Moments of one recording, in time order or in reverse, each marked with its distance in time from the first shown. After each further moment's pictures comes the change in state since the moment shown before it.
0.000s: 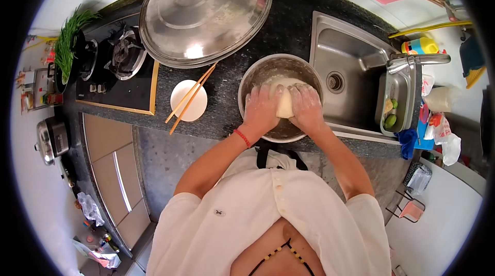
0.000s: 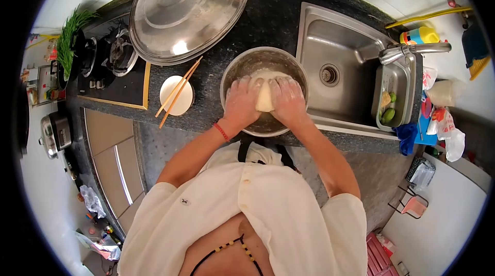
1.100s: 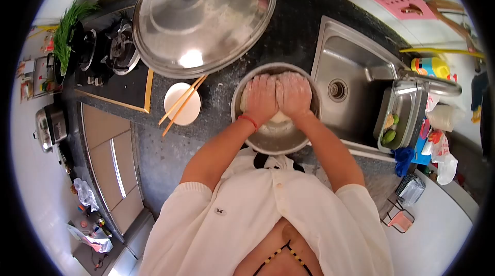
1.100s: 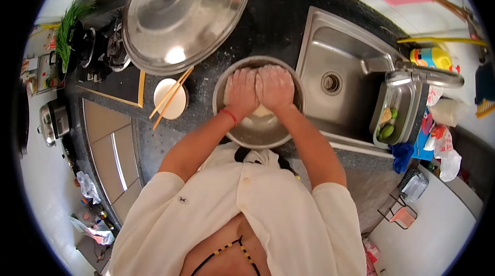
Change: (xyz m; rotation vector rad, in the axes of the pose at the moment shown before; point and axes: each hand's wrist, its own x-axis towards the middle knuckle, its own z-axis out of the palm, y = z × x) left_hand 0.057 -0.019 0.048 -0.037 0.351 -0.089; right_hand 0.057 0.024 0.052 0.136 0.148 0.059
